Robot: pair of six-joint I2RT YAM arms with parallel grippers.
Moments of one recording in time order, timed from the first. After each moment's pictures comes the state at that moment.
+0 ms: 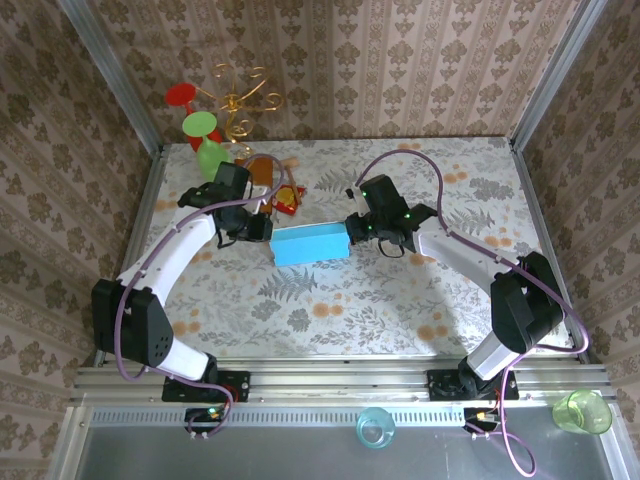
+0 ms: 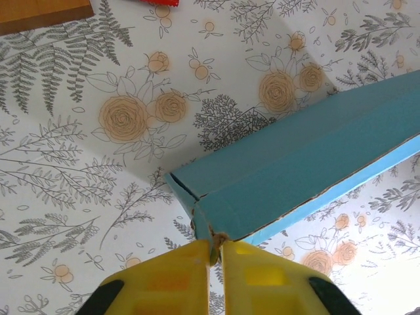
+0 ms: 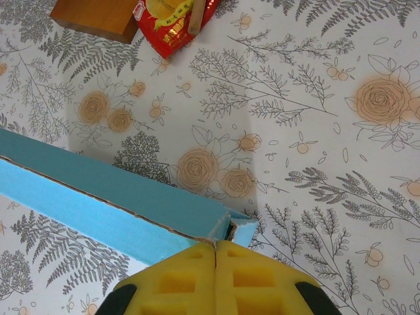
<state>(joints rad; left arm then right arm) -0.37 1.48 1.26 -0.91 0.26 -0.13 0.56 1.60 1.19 -0.41 -0.08 0.24</state>
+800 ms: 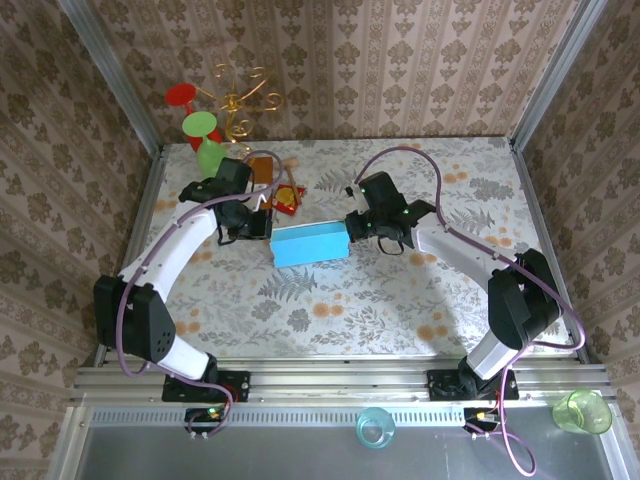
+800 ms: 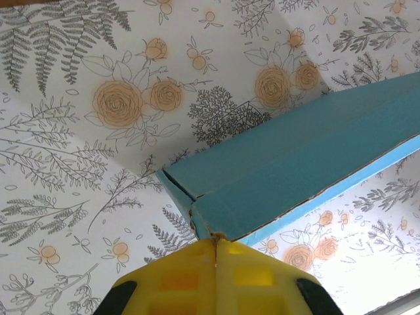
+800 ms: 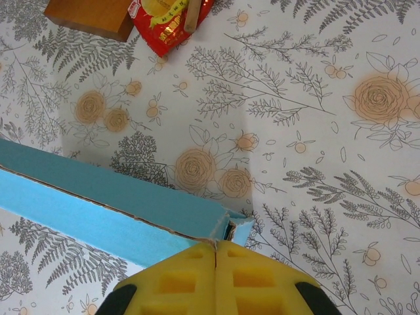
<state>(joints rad) -0.37 1.51 1.33 -0.98 0.27 -0.21 0.55 1.63 1.23 -0.45 -0.08 0.24</state>
